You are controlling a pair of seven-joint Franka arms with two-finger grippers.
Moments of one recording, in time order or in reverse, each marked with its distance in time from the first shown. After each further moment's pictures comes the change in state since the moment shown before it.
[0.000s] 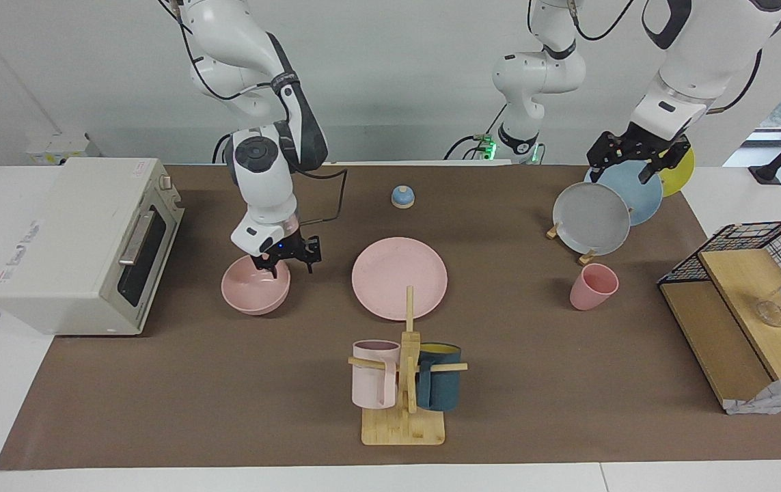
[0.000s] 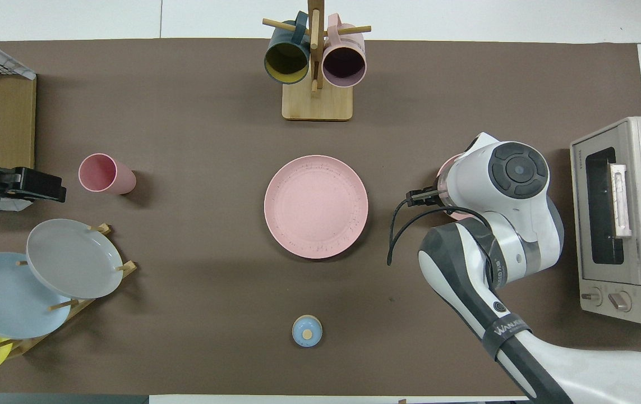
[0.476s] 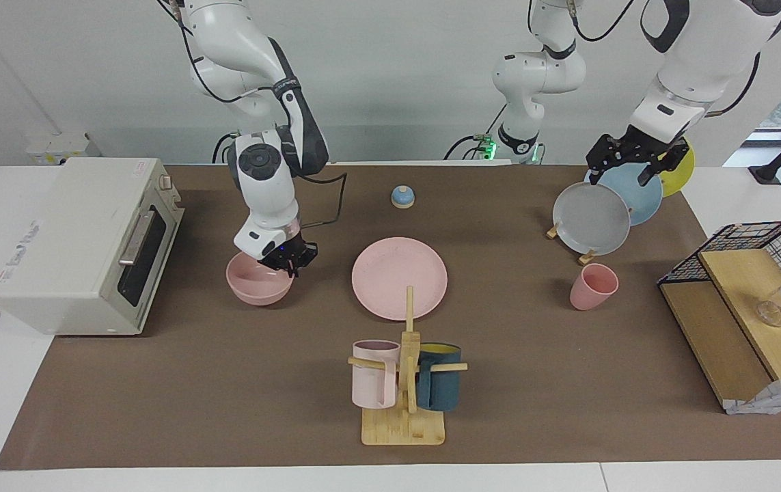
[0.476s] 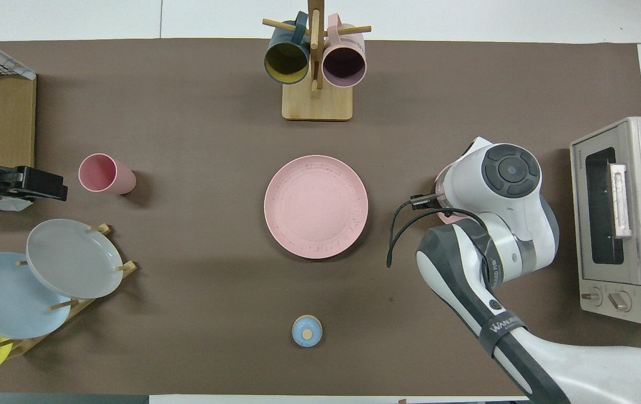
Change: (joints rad) left arm 0.000 0.000 0.000 -0.004 0.000 0.014 -0.001; right arm 0.002 0.015 0.000 0.022 -0.008 -0.053 0.000
